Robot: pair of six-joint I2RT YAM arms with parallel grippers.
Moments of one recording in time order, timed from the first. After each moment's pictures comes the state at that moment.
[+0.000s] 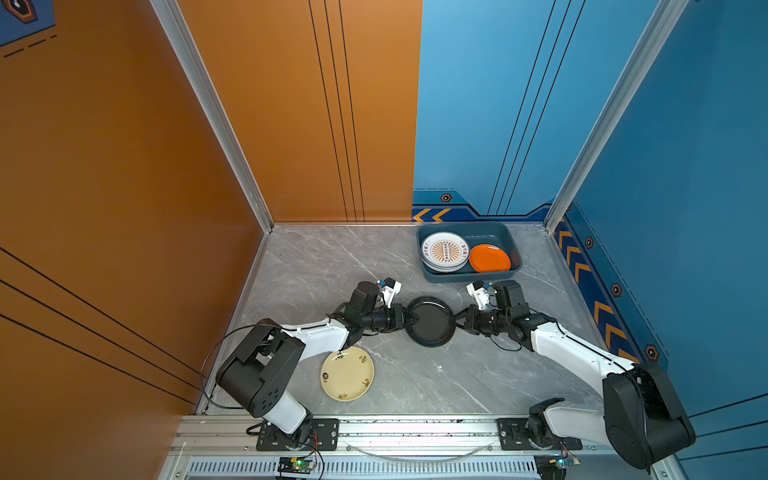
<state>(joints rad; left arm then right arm) -0.58 1.57 0.66 0.38 0.67 -0.88 0.32 1.28 0.62 -0.15 -0.66 0.64</state>
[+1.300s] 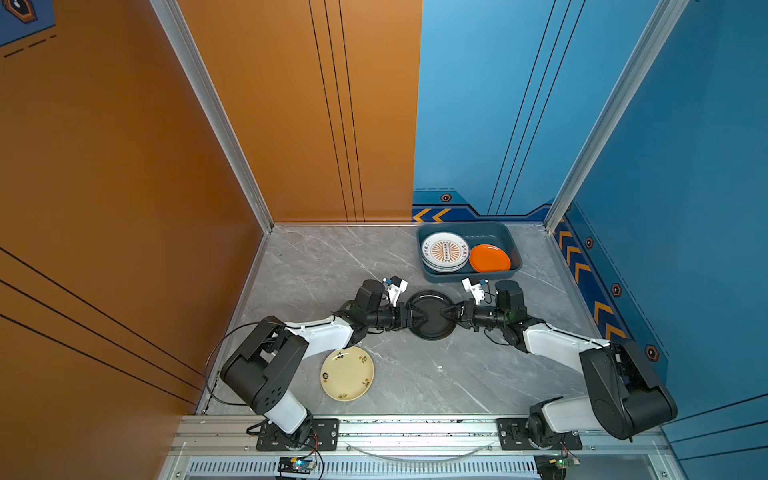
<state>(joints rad) -0.60 1.59 0.70 0.38 0.67 -0.86 0.27 1.40 0.55 0.29 -0.89 0.86</state>
